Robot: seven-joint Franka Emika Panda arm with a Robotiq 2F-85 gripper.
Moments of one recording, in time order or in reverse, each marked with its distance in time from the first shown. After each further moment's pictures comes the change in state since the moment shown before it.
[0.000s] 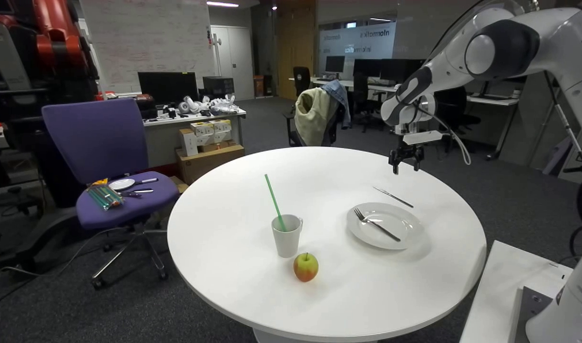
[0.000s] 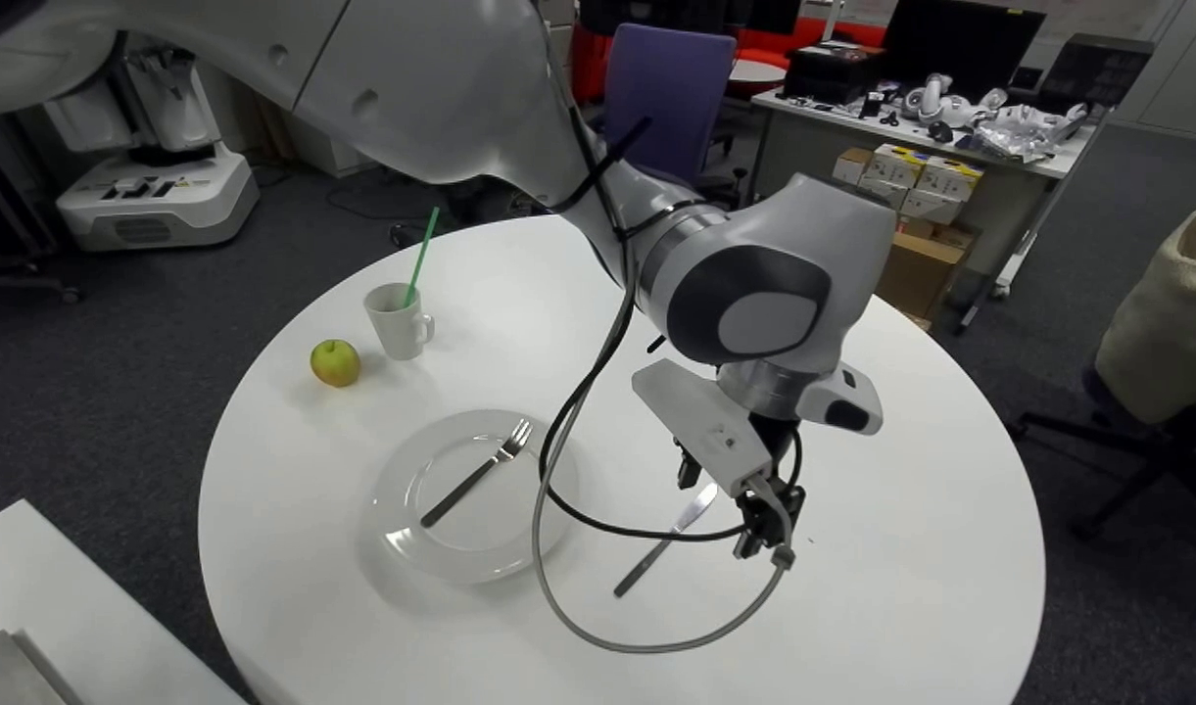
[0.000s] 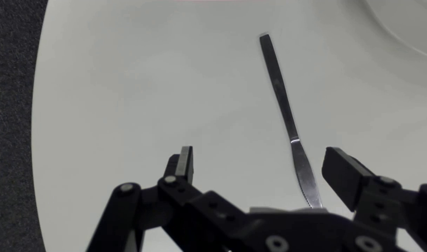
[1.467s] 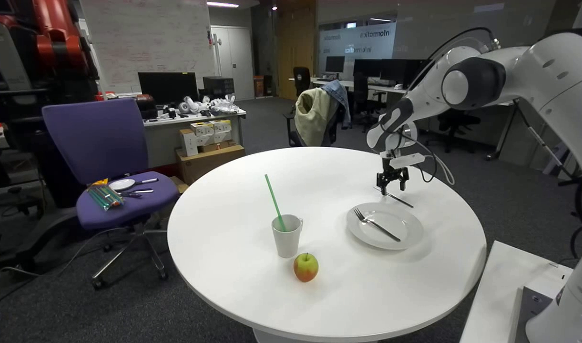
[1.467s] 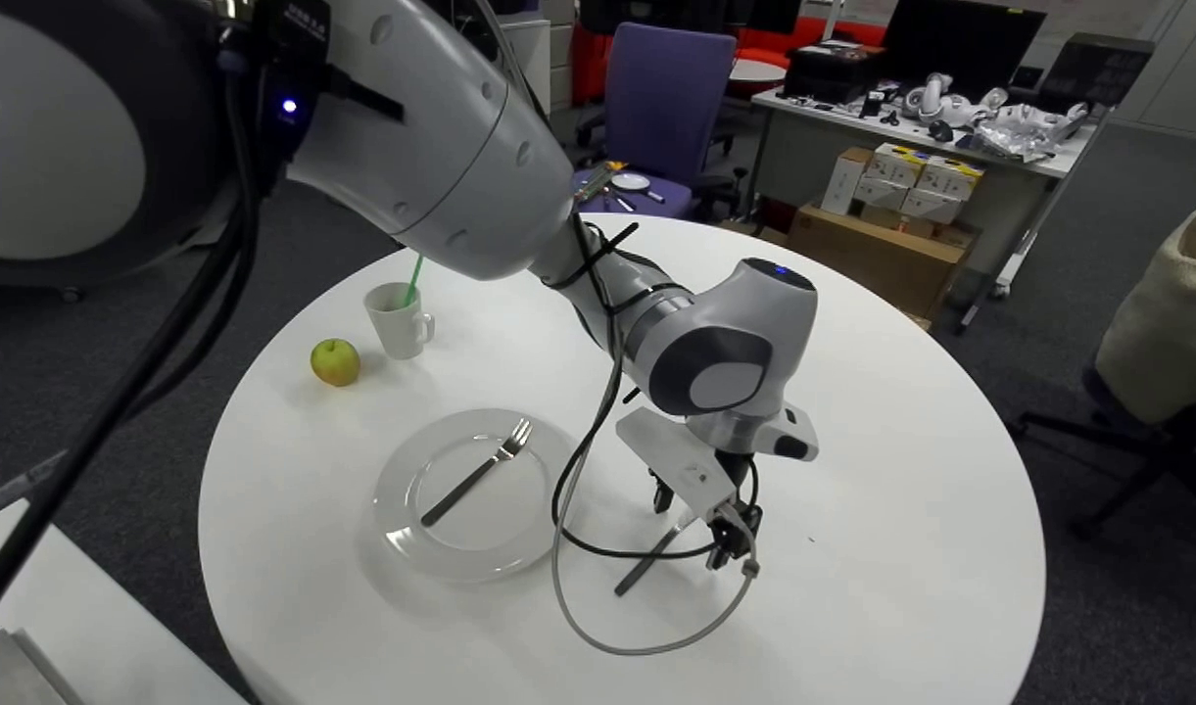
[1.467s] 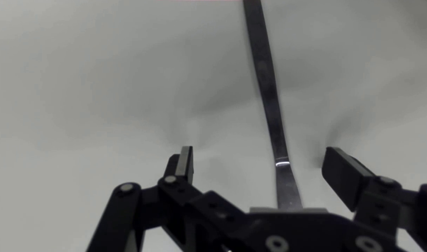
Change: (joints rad) arm 0.008 0.215 0.060 0.116 -0.031 0.074 -0.012
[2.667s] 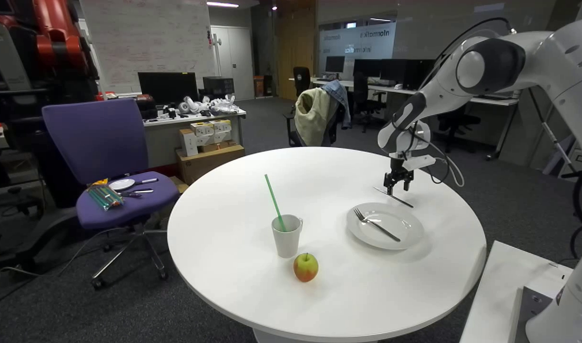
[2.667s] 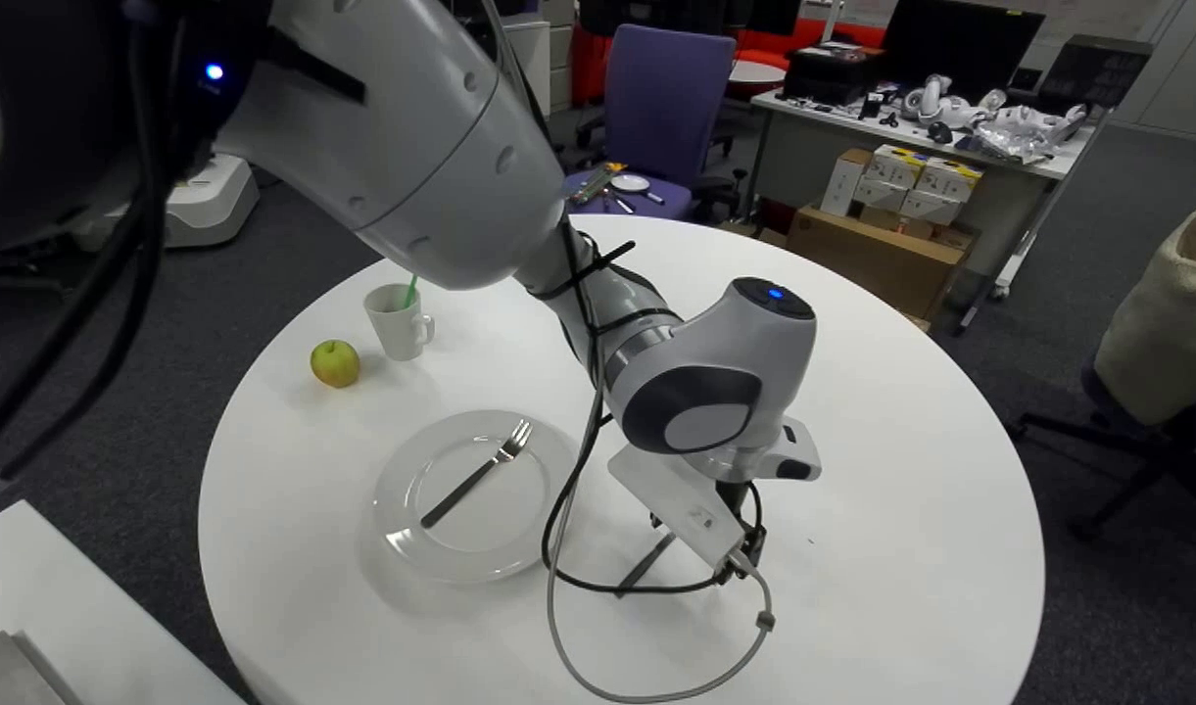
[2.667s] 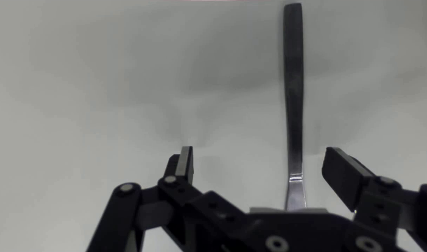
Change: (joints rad) arm -0.074 -0.103 0.056 -0.187 0.019 0.190 -0.189
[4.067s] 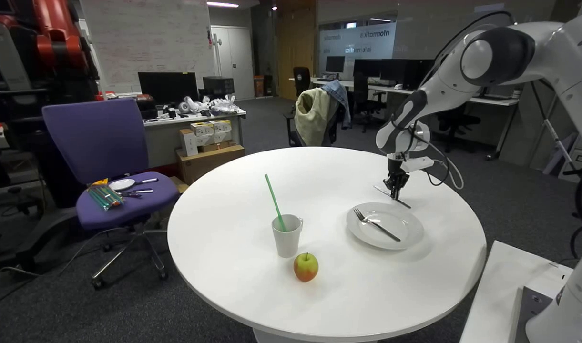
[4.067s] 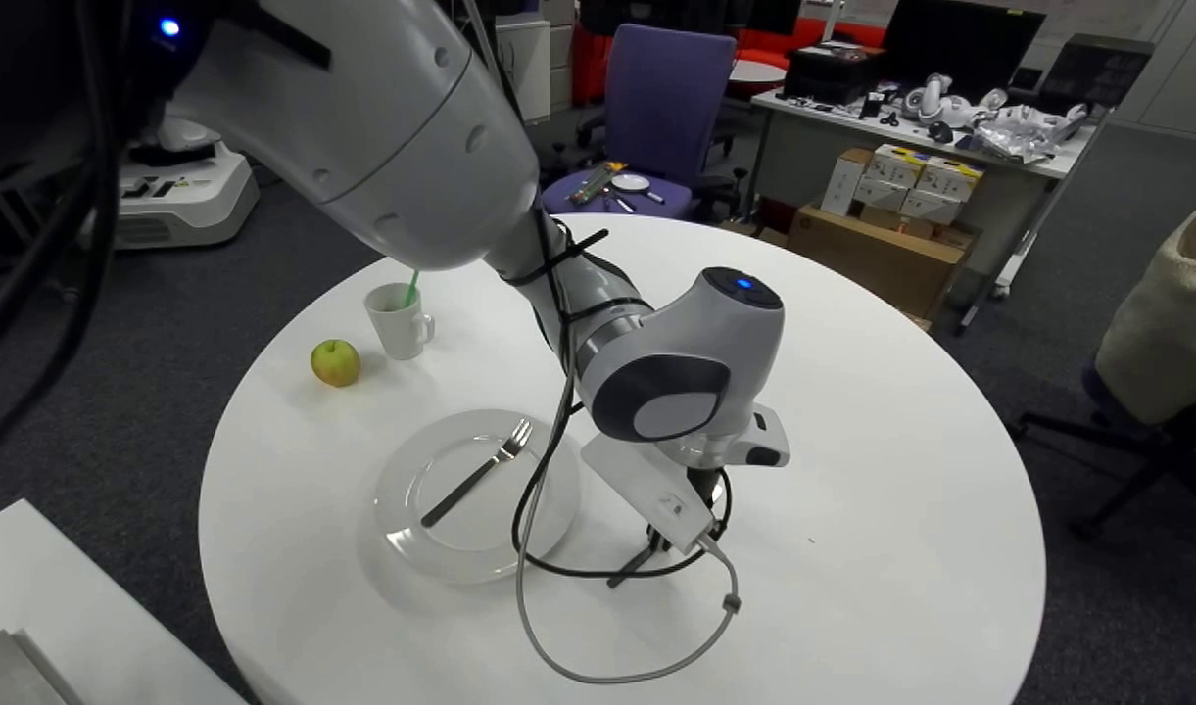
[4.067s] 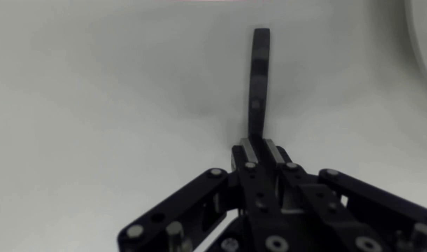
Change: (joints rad) arm 0.007 -0.054 0.033 -0.088 0.002 0.030 0.001
